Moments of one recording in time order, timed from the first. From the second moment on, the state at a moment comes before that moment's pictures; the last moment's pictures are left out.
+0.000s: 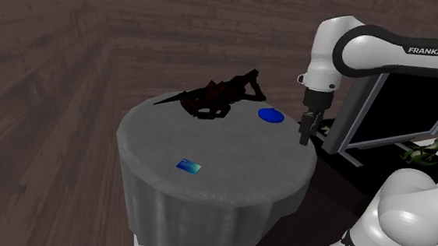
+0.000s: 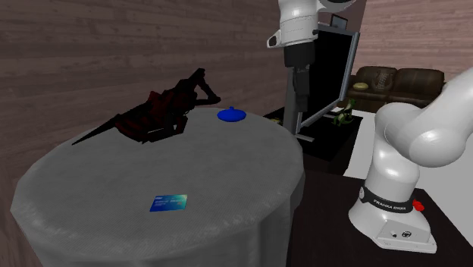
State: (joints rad) arm 0.02 -0.76 0.02 -2.46 0.06 1.53 -0.07
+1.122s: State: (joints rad) arm 0.10 -0.24 0.17 -2.24 0.09 1.85 -0.01
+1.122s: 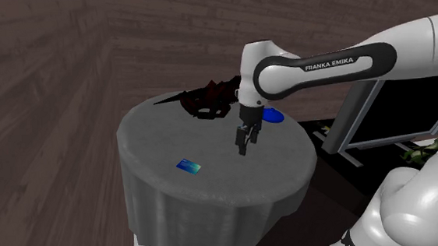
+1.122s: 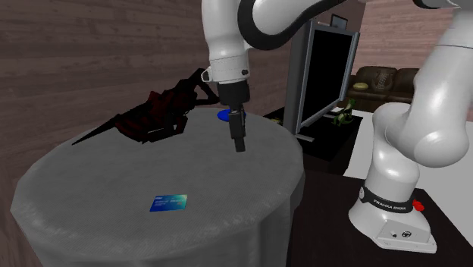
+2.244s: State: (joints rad) arm 0.20 0.30 0.26 -1.83 -0.04 1.98 0.09
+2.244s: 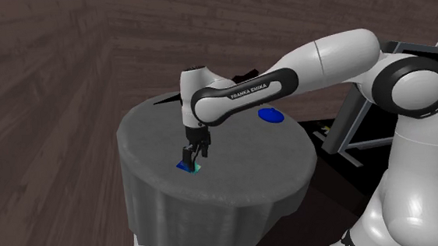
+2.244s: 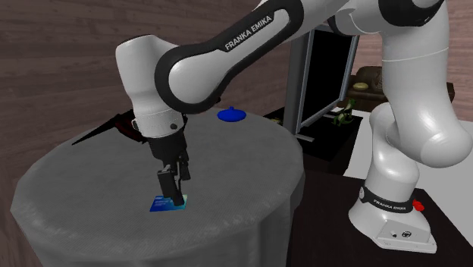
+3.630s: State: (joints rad) arm 0.20 0.32 0.26 -1.87 -0.05 2.04 0.10
